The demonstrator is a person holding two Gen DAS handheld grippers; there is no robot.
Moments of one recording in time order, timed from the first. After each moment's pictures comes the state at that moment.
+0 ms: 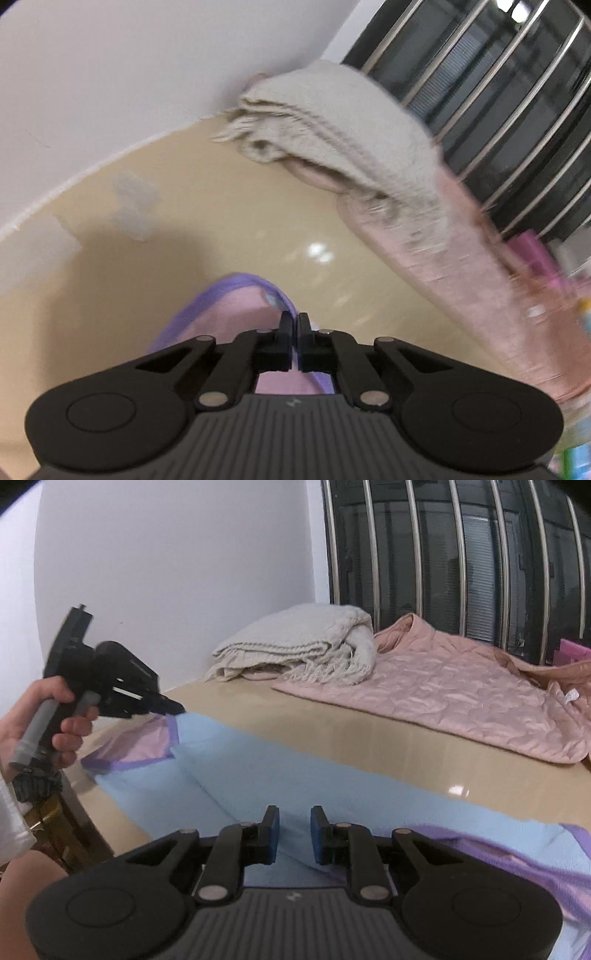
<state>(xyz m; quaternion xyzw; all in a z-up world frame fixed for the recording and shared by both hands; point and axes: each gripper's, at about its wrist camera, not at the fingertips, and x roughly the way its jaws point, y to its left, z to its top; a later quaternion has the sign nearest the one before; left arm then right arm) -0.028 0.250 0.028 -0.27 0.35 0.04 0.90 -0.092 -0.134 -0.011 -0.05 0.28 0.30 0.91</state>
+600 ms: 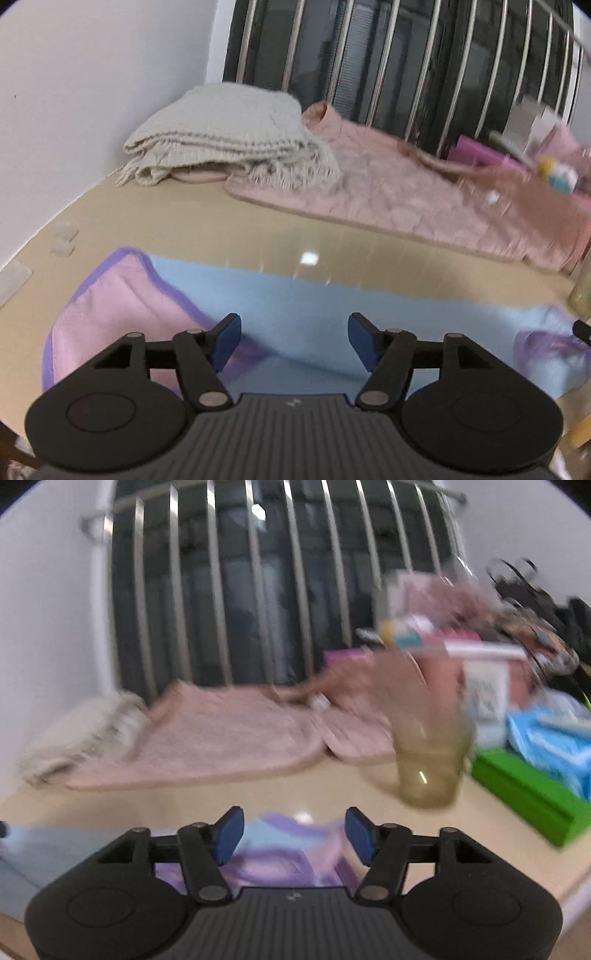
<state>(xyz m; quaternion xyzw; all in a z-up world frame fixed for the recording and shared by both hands) -0.086 0.113 0.034 -0.06 0.31 -0.02 0.95 -0.124 -0.259 -0.008 0.06 0.20 -0.05 0.98</state>
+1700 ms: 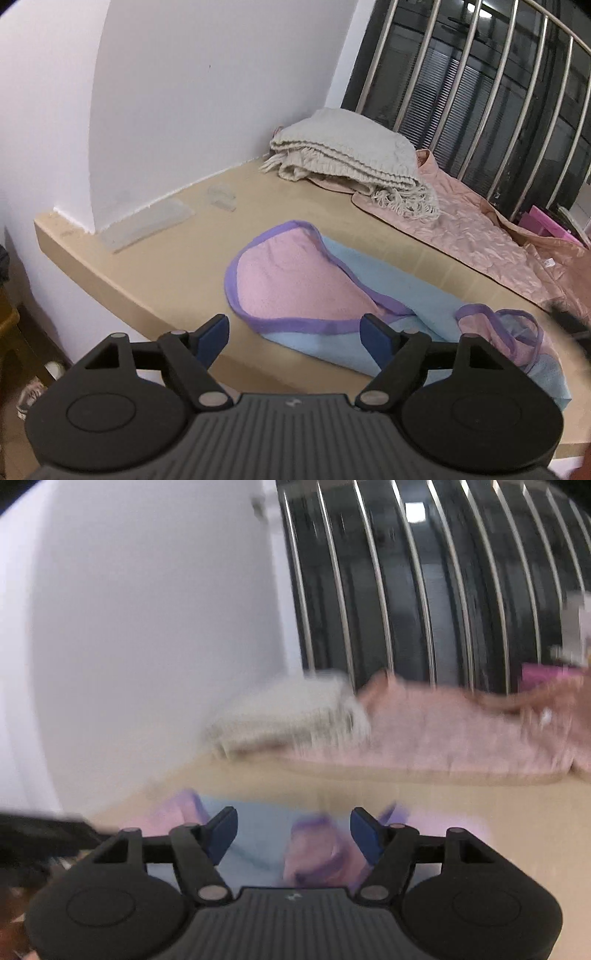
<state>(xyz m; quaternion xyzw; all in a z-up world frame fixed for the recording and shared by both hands) -0.189 0.192 0.038 -0.17 0.27 0.12 0.94 -0.161 -0.095 0.021 0.04 0.12 0.24 0.96</state>
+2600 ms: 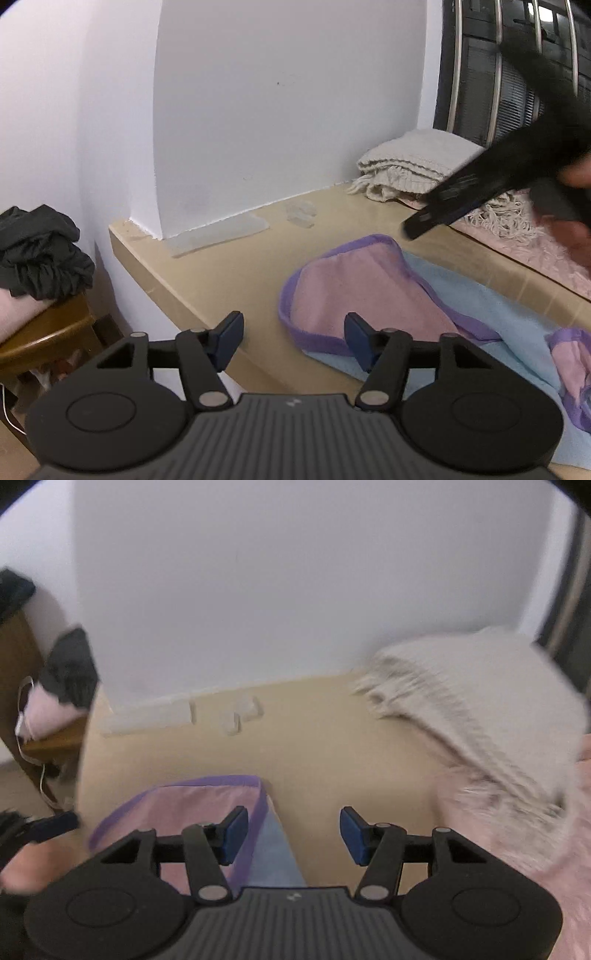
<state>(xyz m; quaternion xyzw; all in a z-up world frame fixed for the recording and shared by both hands) -0.165 0.162 0.012 -0.11 0.23 0.31 0.91 0.052 0.103 0.040 -0.28 0.33 0.50 0.75</state>
